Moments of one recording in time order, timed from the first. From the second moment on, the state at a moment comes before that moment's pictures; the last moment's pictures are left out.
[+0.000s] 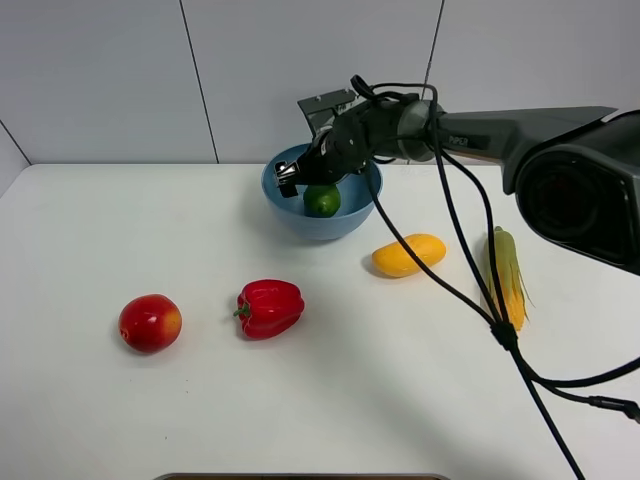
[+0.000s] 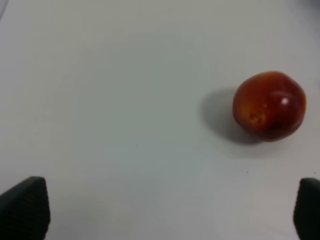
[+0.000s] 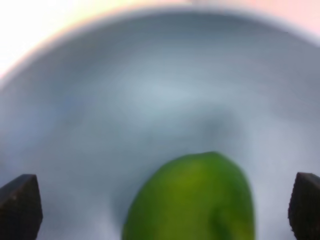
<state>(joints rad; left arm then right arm) -0.08 0.00 -0.44 0.08 1.09 -0.02 0.54 2.31 -1.77 -0.13 0.39 0.23</state>
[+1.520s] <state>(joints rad) -0.08 0.00 -0.44 0.08 1.09 -0.02 0.53 1.60 -1.77 -0.13 1.21 -0.42</state>
